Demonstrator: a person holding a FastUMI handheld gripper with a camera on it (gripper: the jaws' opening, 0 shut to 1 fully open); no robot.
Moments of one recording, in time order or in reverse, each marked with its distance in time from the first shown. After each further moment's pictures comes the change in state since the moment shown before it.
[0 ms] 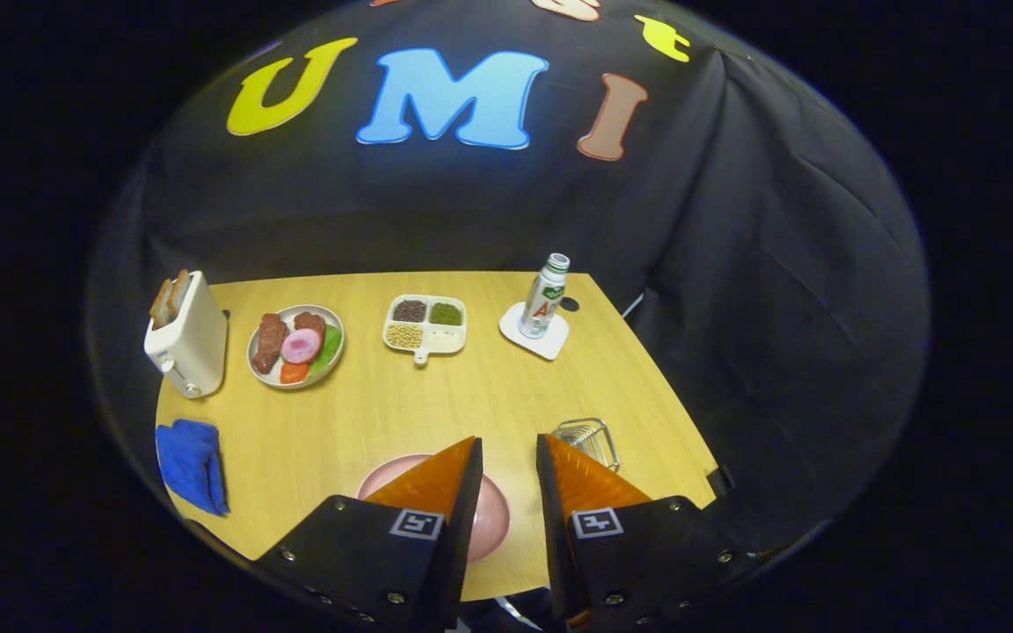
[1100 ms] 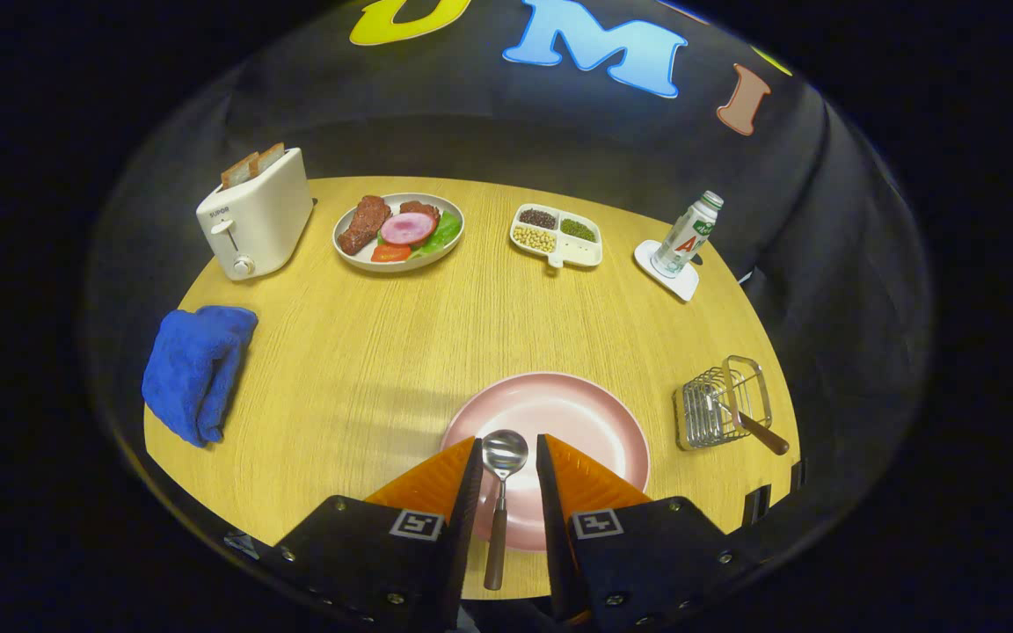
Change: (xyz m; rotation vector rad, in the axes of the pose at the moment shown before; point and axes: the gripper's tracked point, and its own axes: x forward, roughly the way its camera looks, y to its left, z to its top) arm 0.061 0.114 -0.132 -0.170 0.188 0.203
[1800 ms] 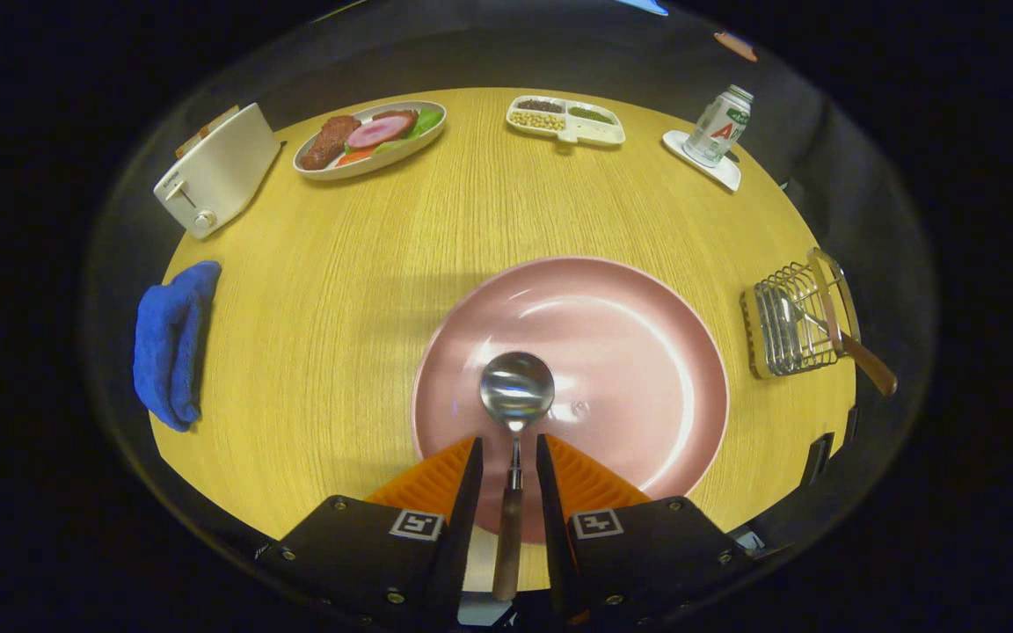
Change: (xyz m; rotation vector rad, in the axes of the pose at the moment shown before) arm 0.055 0.012 -0.070 0.109 0.299 0.106
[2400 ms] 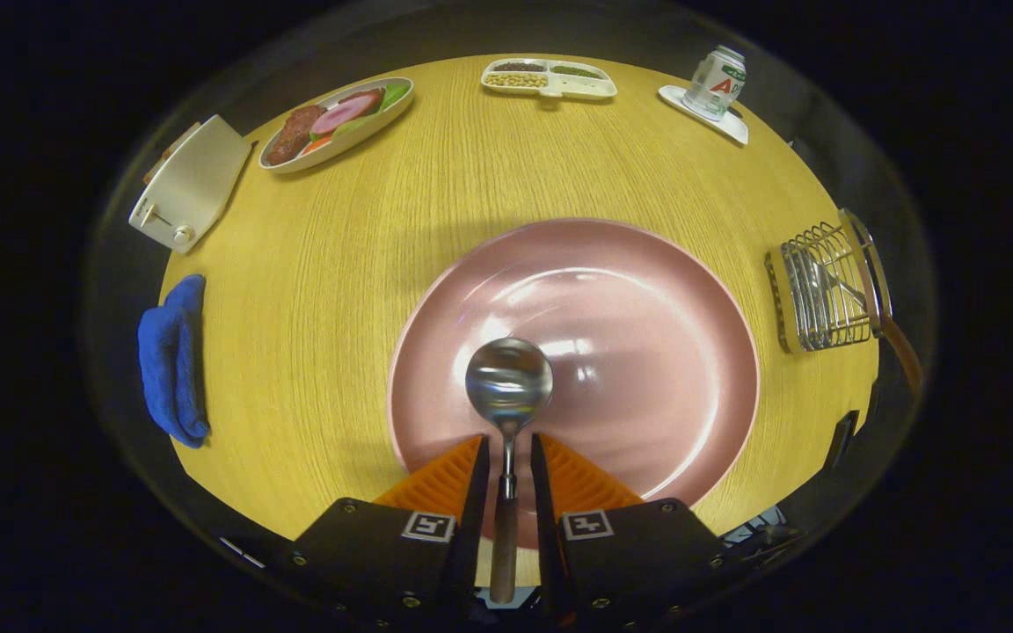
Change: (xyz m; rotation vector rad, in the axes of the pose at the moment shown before) arm 0.011 -0.007 -0.005 0.063 0.135 0.025
